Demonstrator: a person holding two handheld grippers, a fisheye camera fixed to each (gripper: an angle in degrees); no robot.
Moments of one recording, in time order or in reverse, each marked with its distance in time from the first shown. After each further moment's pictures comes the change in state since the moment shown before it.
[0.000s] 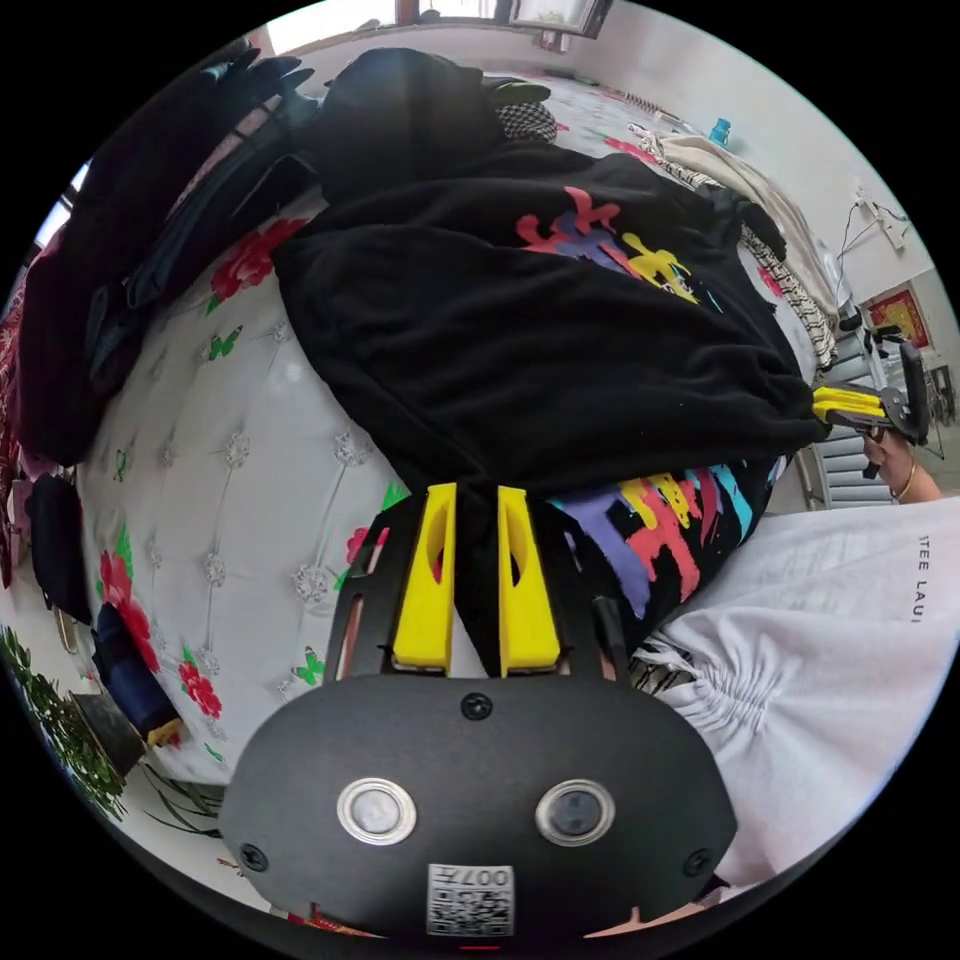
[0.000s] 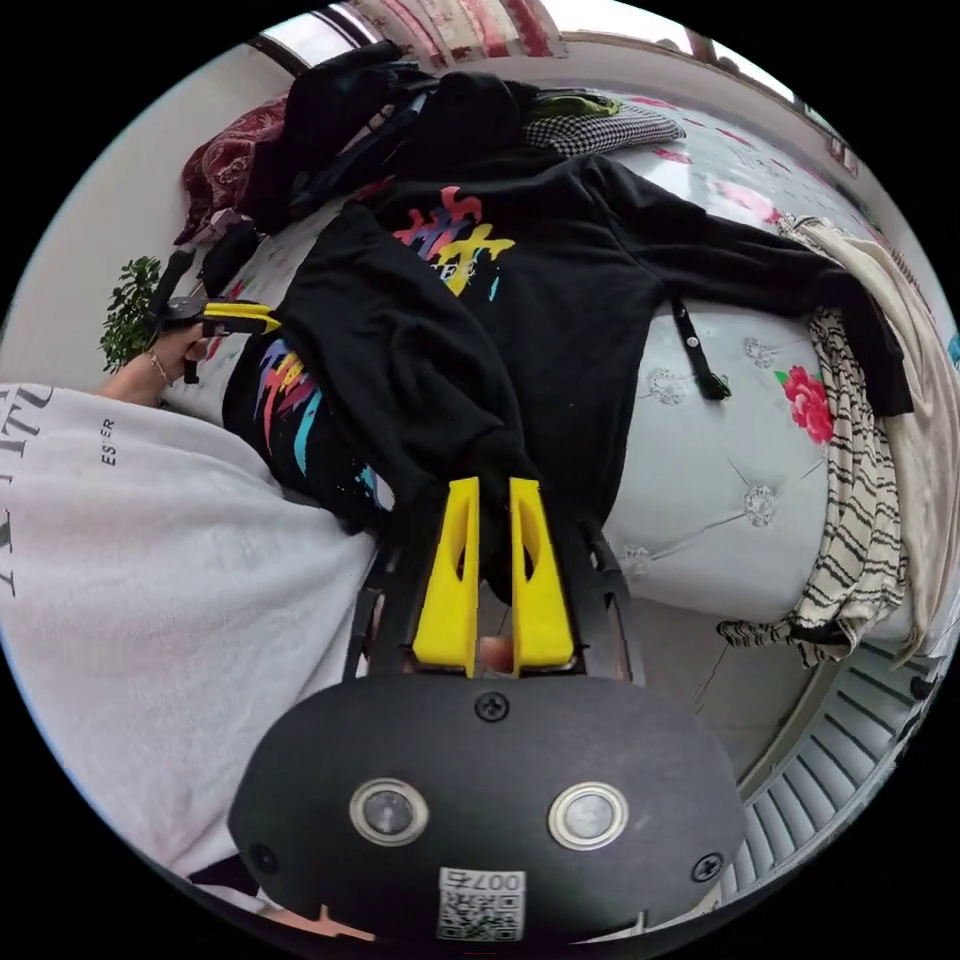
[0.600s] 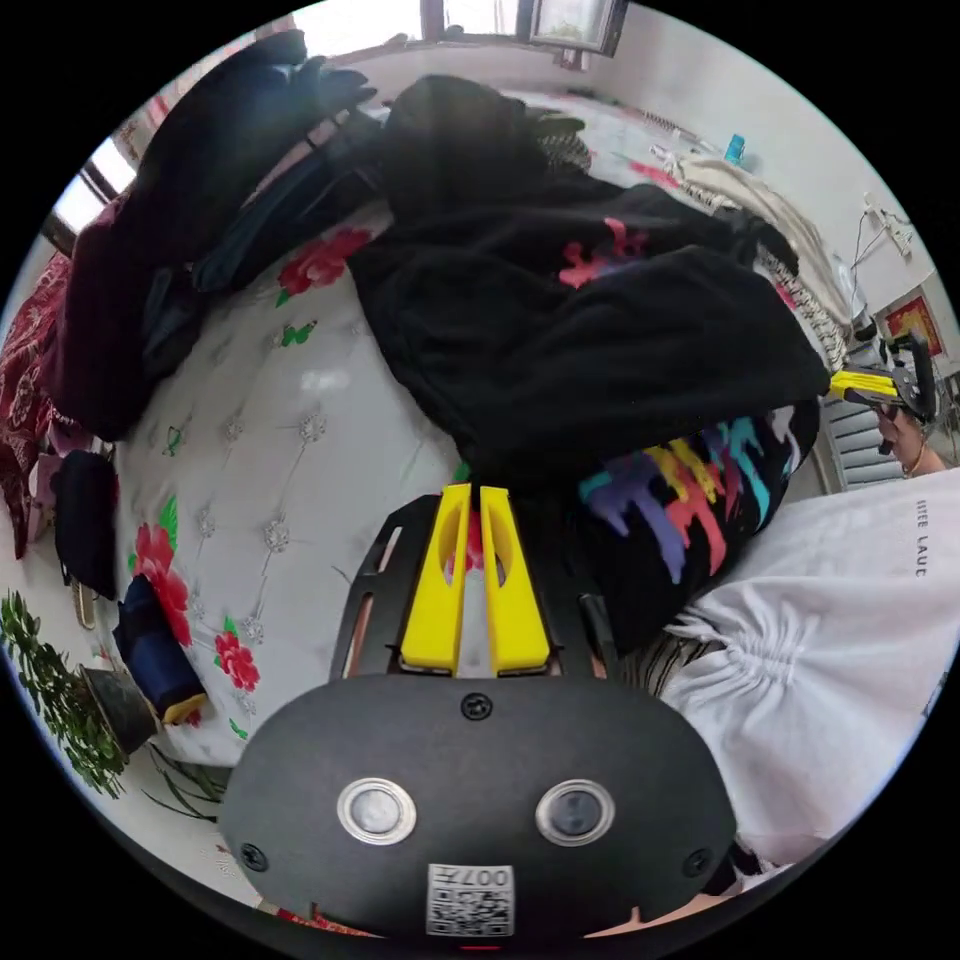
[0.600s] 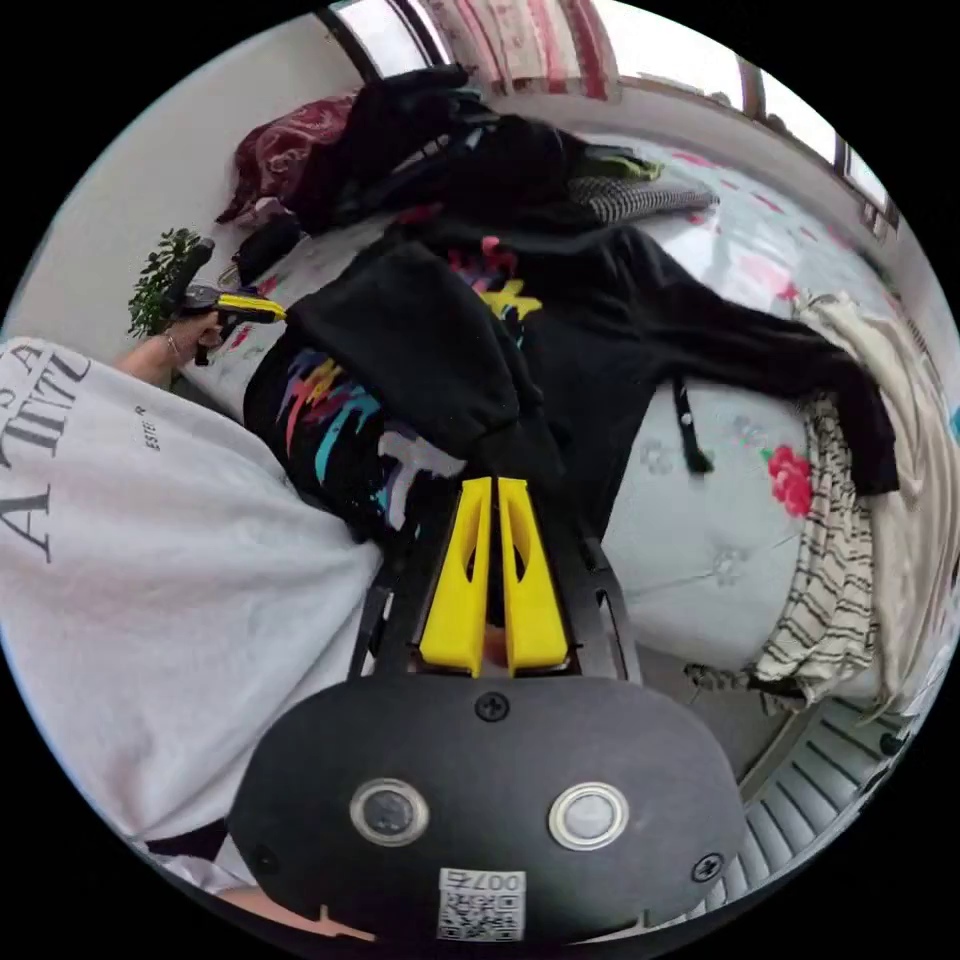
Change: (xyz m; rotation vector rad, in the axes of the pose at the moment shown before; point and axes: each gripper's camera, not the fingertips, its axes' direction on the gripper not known) left arm -0.017 0.035 -0.008 0.012 -0.081 -0.021; right arm 0.014 -0.070 -0.013 -0.002 -0.038 -0.106
